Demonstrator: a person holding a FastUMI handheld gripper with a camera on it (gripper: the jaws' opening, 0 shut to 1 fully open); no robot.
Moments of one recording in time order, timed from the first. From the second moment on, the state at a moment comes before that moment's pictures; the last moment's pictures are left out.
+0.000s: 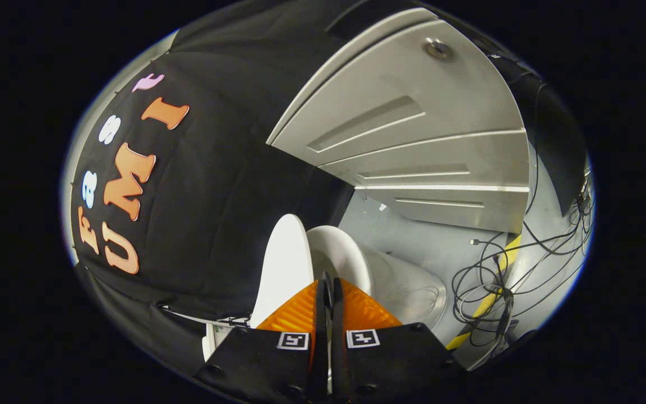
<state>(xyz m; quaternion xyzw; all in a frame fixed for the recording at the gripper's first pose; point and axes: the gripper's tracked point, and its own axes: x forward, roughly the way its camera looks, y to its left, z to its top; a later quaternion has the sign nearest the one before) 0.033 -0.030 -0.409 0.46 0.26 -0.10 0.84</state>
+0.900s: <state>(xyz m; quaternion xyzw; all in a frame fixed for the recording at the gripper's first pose) 0.050 0.060 -0.259 0.31 0.21 -0.04 0.93</state>
